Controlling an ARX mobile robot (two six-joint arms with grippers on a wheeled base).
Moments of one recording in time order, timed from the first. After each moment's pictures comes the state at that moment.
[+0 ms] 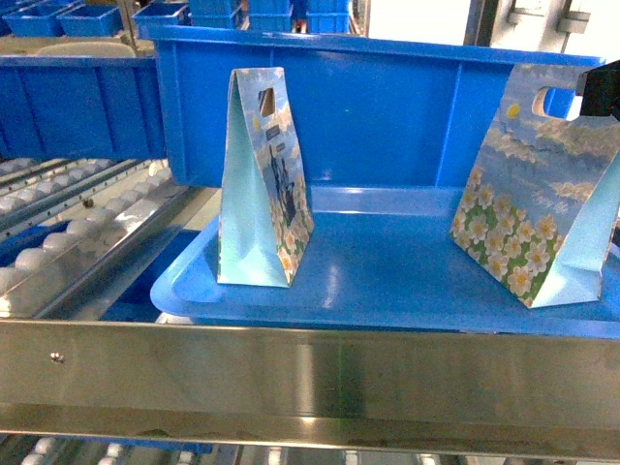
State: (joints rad) left arm -0.06 0.98 0.30 0.87 0.11 -0.02; right arm 0.18 1.45 0.67 0.61 -0.07 0.01
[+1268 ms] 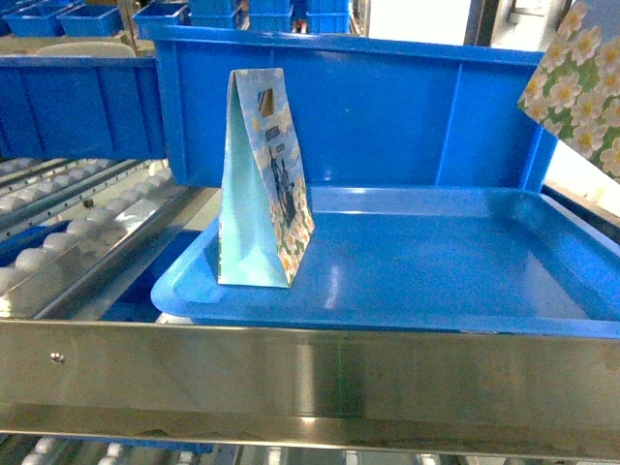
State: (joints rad) left arm -0.06 0.98 0.30 0.87 0.11 -0.02; right arm 0.15 1.11 0.61 0.63 -0.03 0.00
